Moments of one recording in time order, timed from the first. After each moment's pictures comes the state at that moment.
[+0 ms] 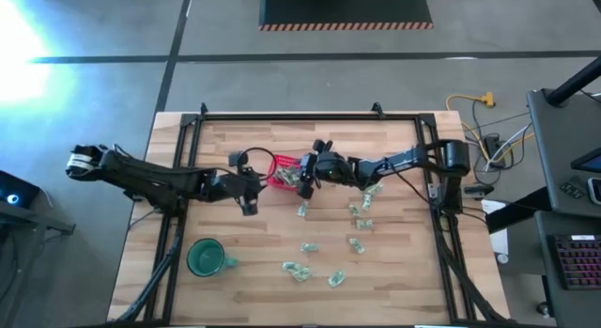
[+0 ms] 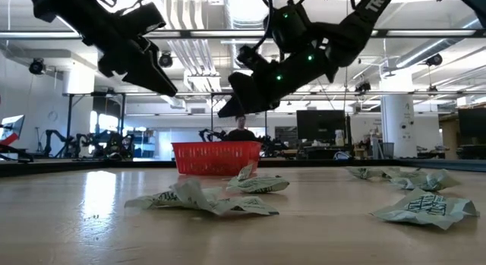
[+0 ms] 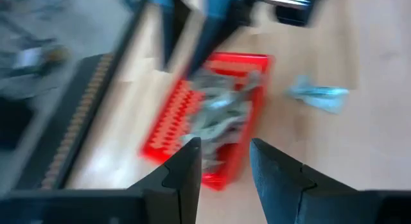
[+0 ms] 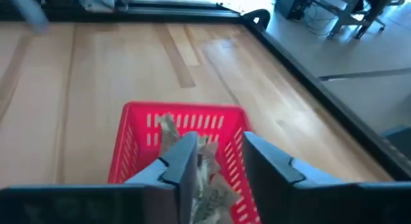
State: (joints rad) left arm -0.11 1.10 0.65 -0.22 -0.48 0.08; right arm -0.13 1.89 1.00 0.49 0.25 -0.04
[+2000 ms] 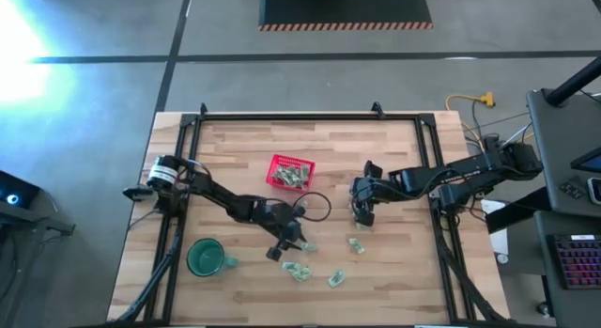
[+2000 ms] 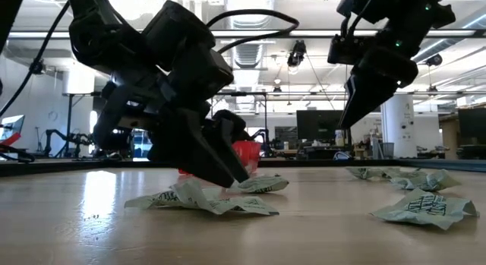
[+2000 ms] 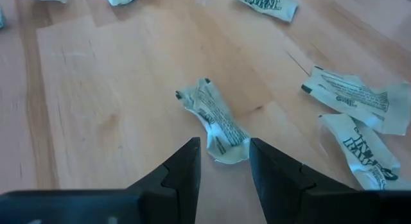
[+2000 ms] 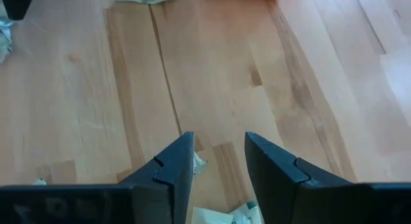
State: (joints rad) left arm -0.18 1.89 0.81 0.45 0.25 0.17; right arm 0.08 1.32 0.71 -0.40 0.24 0.28
